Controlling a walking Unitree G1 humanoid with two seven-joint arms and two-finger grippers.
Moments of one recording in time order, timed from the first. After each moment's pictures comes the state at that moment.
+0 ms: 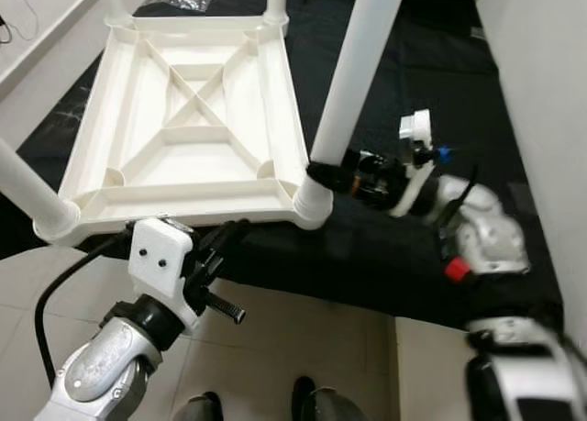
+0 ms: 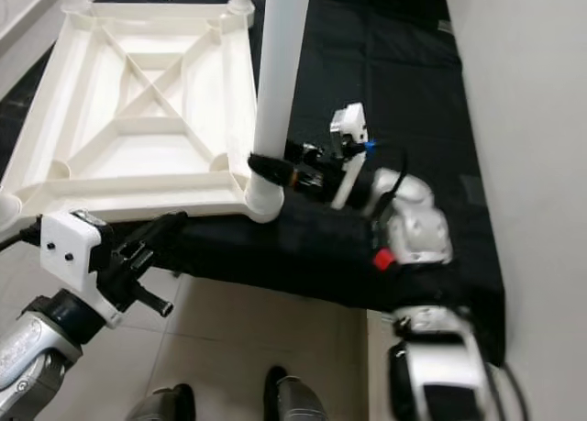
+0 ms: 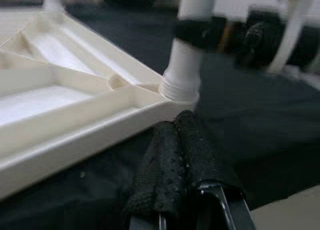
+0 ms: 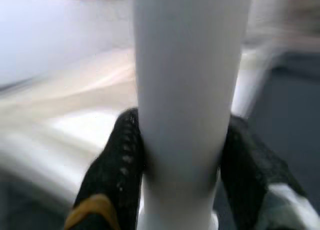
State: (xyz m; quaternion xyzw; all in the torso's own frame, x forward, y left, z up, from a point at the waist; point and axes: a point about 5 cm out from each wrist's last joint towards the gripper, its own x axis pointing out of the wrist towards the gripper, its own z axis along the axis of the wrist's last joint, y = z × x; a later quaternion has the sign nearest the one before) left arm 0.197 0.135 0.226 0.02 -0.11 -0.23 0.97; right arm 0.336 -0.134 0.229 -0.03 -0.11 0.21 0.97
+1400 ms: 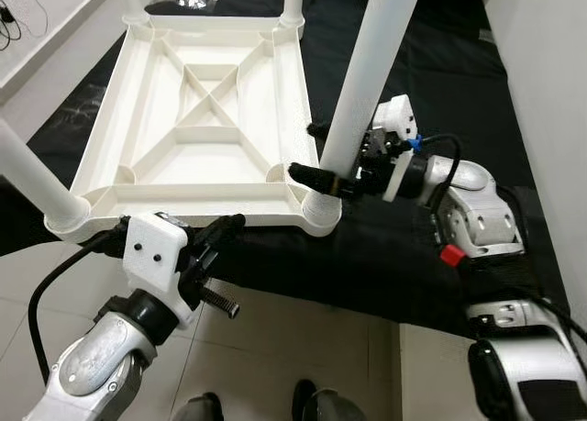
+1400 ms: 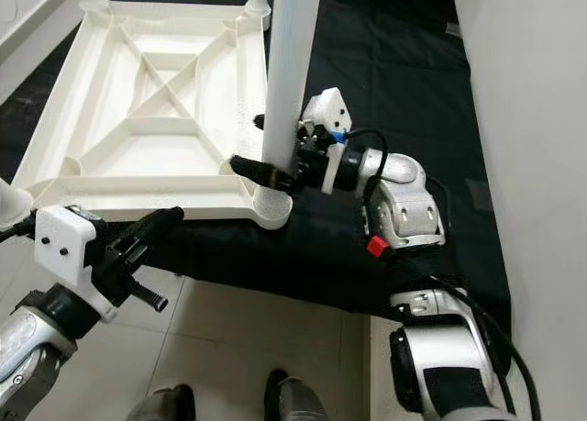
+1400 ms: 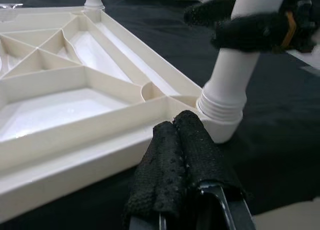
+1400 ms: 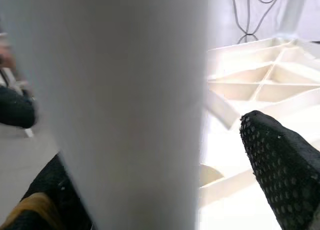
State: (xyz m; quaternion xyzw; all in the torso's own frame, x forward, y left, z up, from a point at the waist) left arm 0.196 0.142 0.222 0.02 -0.10 -0.21 0.97; right arm 0.358 -0.153 0.275 -0.10 -0.09 0.56 0.82
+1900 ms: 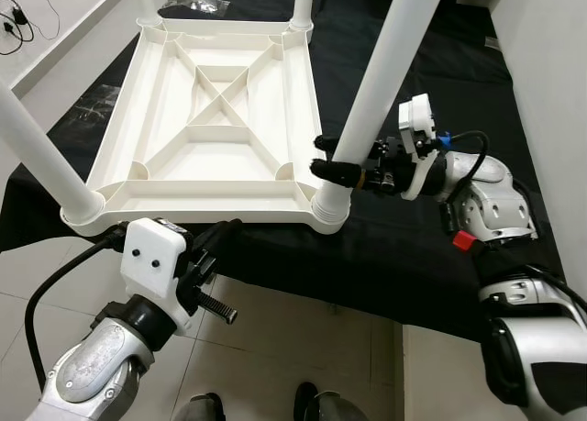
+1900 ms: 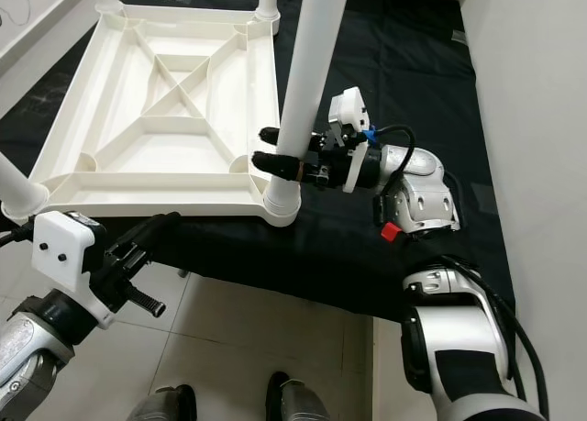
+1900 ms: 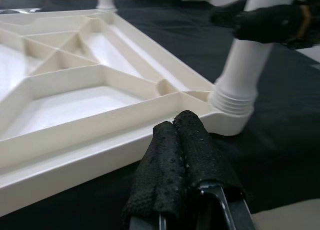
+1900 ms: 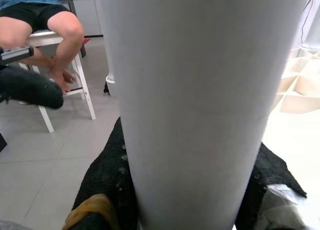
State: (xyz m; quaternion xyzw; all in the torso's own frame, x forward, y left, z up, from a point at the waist) left arm 0.196 0.148 0.225 0.03 -0.10 -0.21 0.97; right arm 0.358 -0.169 0.268 -0.10 -0.09 0.59 0.79
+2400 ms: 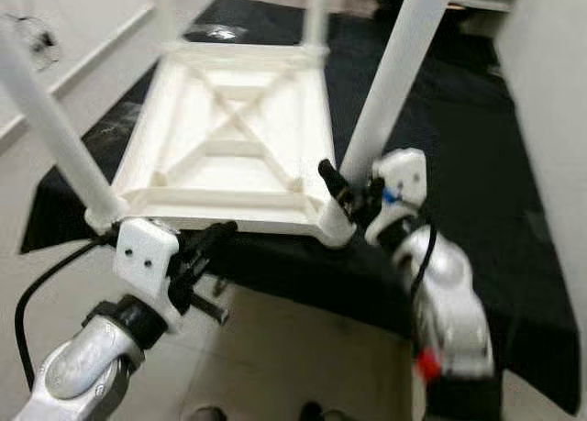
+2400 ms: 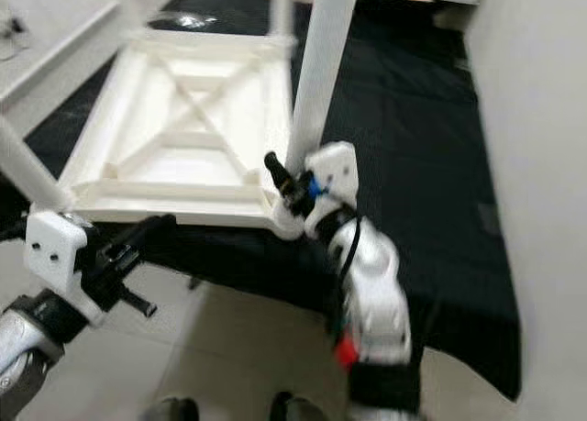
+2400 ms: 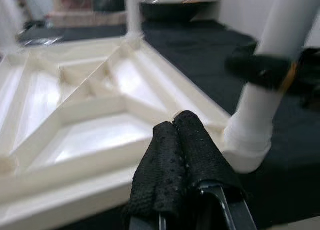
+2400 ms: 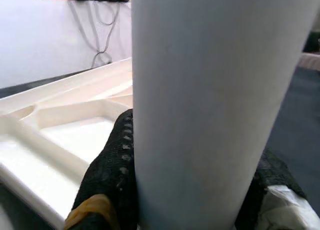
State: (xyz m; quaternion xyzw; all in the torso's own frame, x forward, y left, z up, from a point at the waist) left arm 0.201 0.150 0.227 0.03 -0.11 -0.21 0.97; right arm 0.290 -0.103 0.209 -0.08 -0.09 0.23 0.97
